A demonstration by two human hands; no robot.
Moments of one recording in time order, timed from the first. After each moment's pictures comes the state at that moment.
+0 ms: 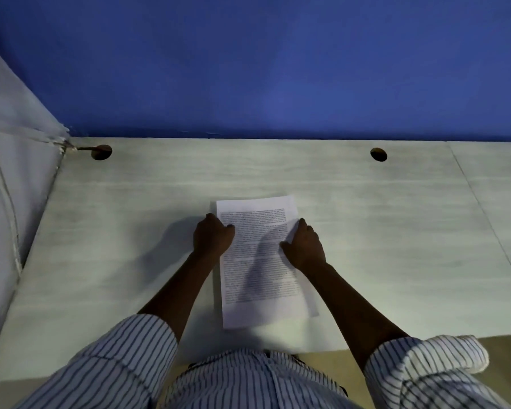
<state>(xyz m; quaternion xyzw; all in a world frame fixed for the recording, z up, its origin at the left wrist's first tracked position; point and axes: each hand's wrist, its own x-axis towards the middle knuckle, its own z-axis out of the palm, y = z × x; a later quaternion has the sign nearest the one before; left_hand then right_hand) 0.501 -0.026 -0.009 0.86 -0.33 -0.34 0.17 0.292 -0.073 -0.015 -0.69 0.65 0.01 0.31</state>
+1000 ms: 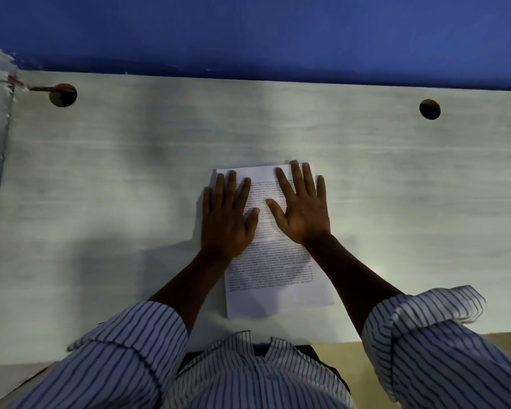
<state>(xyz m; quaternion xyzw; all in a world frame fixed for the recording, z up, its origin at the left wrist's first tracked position) 0.495 -0.023 -0.106 0.77 -0.63 -0.08 0.09 0.319 -0.120 -0.090 -0.87 0.48 0.00 0.07</state>
